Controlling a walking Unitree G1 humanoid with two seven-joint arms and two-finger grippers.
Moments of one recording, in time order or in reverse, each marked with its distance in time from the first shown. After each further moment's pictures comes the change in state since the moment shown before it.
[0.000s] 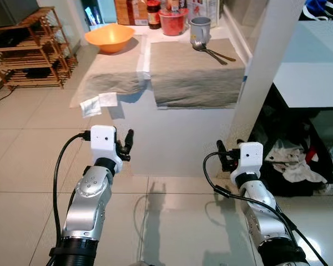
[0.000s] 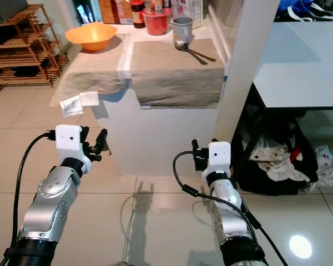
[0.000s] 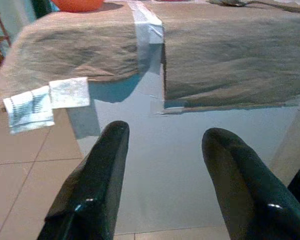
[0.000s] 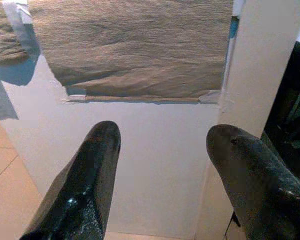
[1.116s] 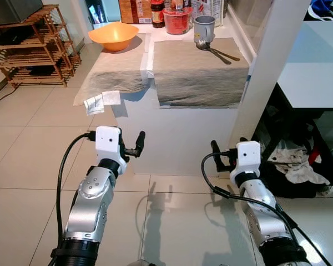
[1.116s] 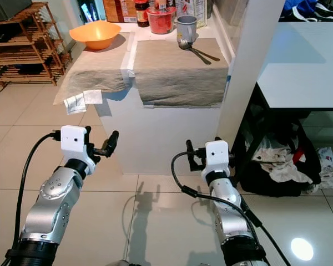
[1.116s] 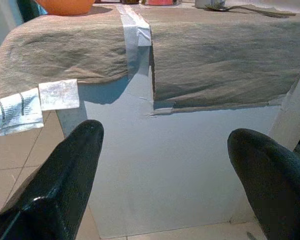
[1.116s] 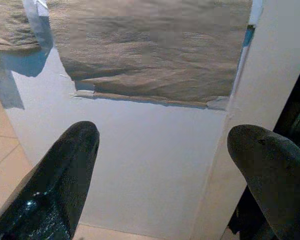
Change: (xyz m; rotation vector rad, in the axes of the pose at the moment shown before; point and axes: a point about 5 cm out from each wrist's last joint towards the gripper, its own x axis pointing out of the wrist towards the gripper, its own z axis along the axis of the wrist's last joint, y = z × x) left arm -0.001 -0.006 0.000 -0.005 -0.018 -0.068; right arm 0.001 -0.001 0.002 -0.064 -0.006 0.011
